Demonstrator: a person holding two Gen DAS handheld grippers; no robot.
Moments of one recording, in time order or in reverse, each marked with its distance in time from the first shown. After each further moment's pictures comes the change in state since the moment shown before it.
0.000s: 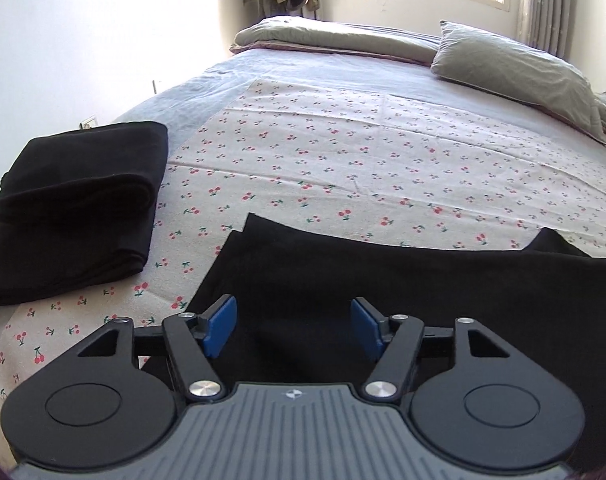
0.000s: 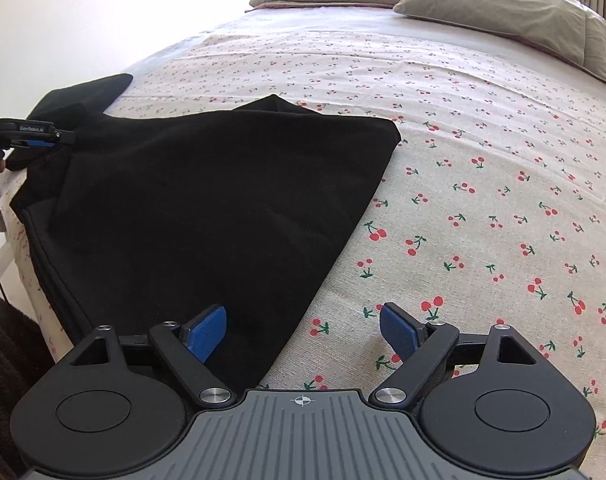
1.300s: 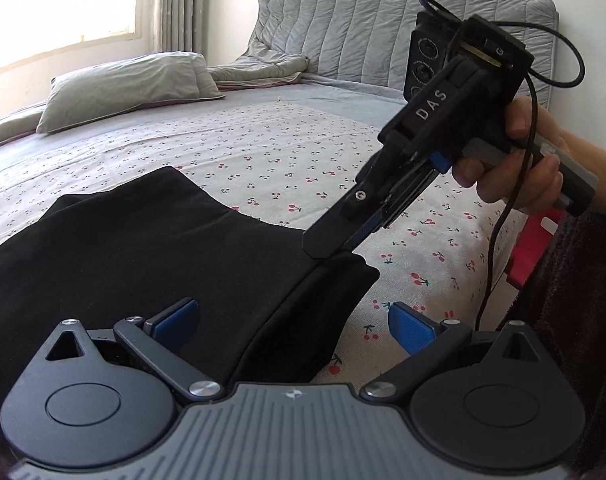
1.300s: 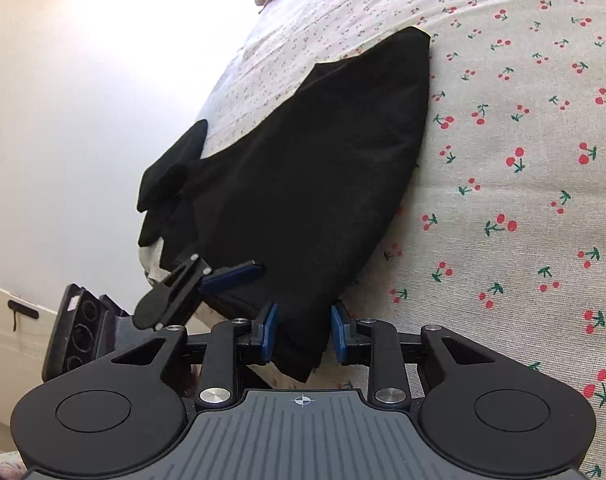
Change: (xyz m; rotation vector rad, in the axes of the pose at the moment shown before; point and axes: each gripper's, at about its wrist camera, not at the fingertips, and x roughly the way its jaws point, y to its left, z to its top) left arm -0.055 -0.202 -0.143 0.605 -0.180 -0.832; right arm -0.023 -0.029 -0.018 0.411 0.090 0.499
